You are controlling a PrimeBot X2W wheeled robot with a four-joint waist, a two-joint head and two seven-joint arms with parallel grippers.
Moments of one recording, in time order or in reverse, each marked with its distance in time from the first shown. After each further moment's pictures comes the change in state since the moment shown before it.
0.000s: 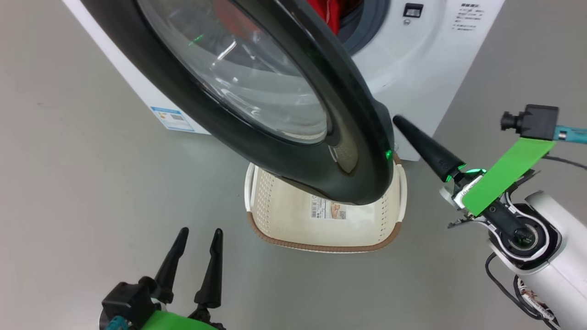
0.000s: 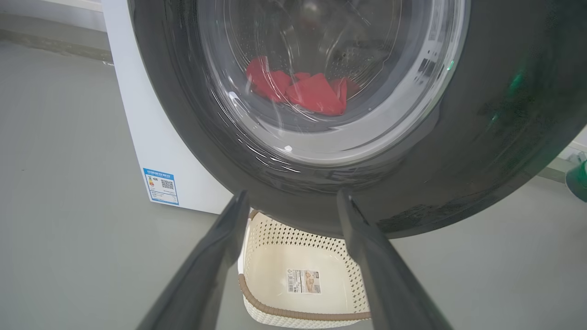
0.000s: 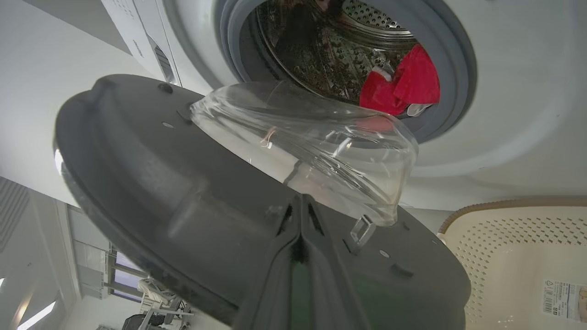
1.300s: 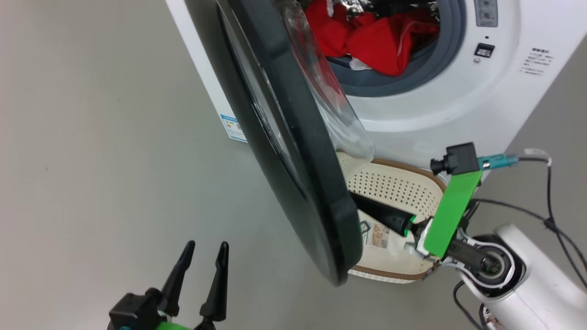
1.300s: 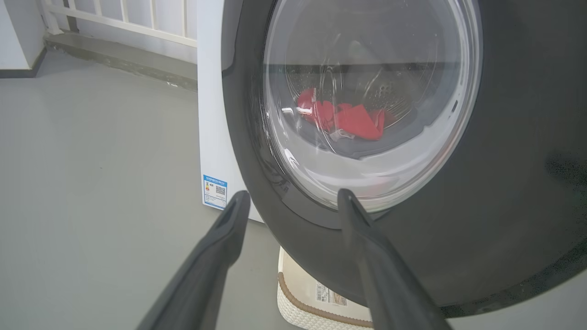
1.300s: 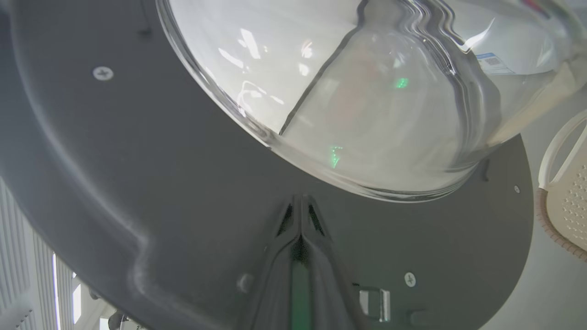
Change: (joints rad) left arm 0.033 0.000 -0.025 0.002 -0.015 0.010 0.000; right arm 0.117 0.162 -0.089 0.040 -0.042 -0.001 0.443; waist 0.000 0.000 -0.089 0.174
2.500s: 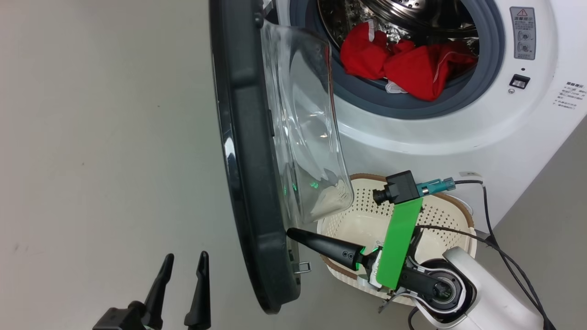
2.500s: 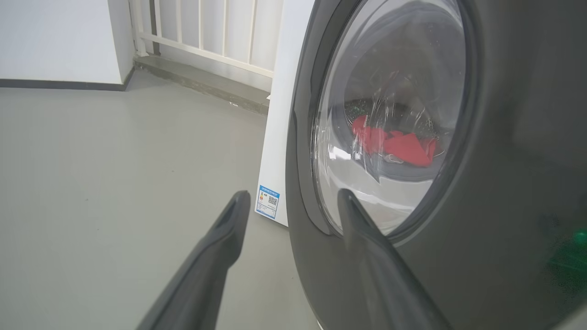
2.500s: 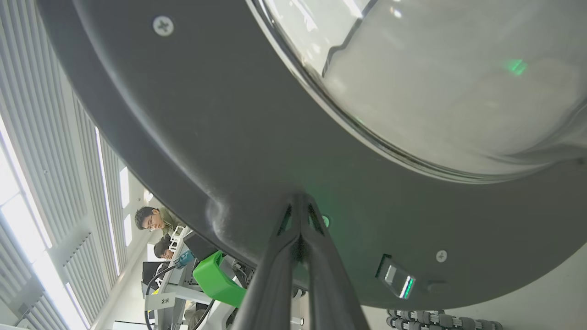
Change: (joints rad) left arm 0.062 0.001 0.049 -0.034 0.006 0.058 0.000; right arm 0.049 0.151 0.059 0.002 -0.030 0.000 0.062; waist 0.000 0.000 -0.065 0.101
